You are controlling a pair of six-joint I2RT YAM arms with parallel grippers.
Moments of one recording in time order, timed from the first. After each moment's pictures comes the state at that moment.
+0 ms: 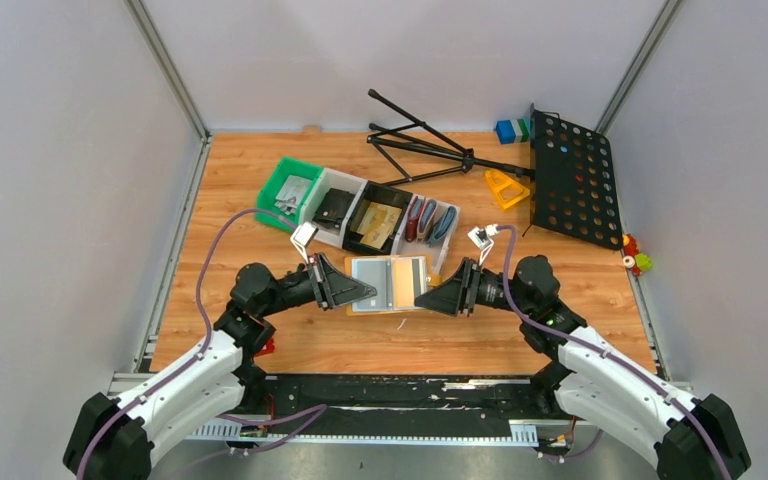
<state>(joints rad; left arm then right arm) -0.57 0.75 0.29 0.56 0.68 -1.19 0.61 0.81 0.36 0.36 -0.70 0.95</state>
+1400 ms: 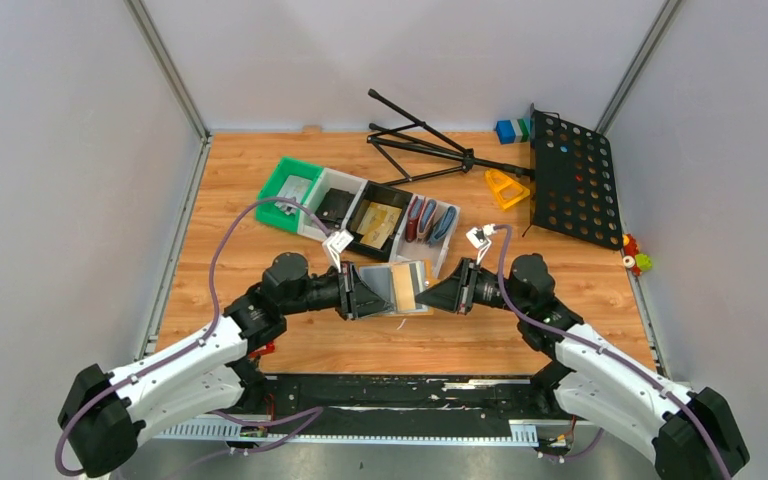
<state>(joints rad) -0.79 0.84 0.48 0.11 0.49 -0.83 0.61 0.82 0.36 0.33 -0.65 0.93</state>
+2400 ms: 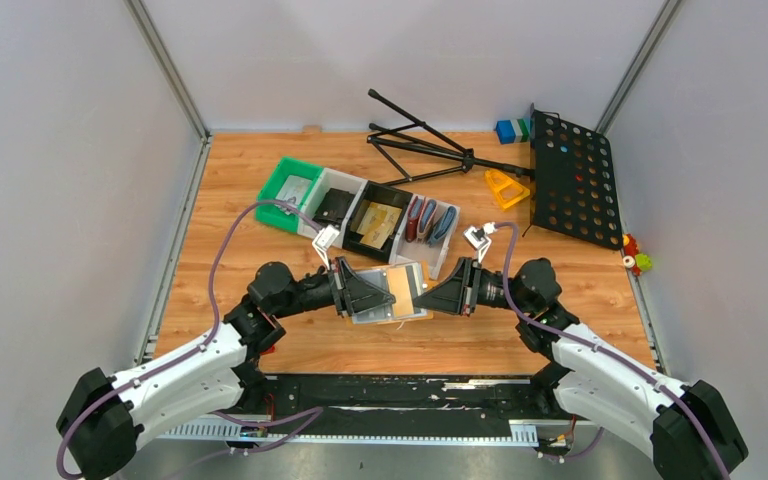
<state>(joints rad) -0.78 0.82 0.40 0.46 0.53 -0.99 0.61 0.86 0.32 0.63 -0.79 1.16</state>
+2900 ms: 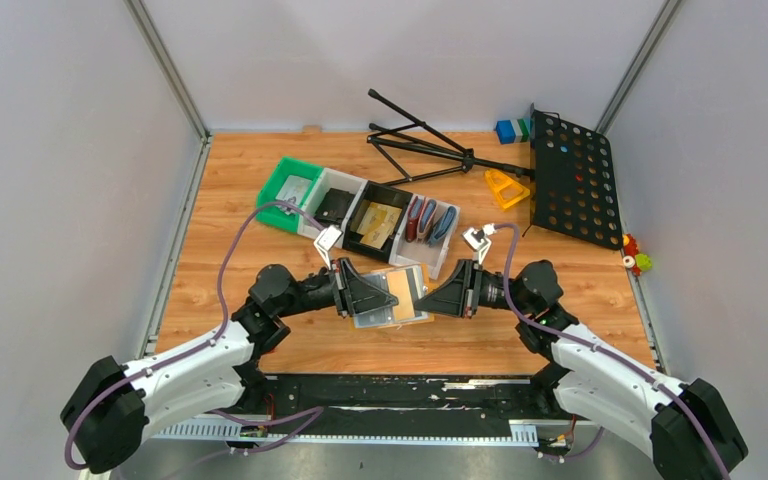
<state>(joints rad) -0.78 0.88 0.35 0.68 0.58 -1.10 0.61 0.87 0.31 0.70 -0.83 1.19</state>
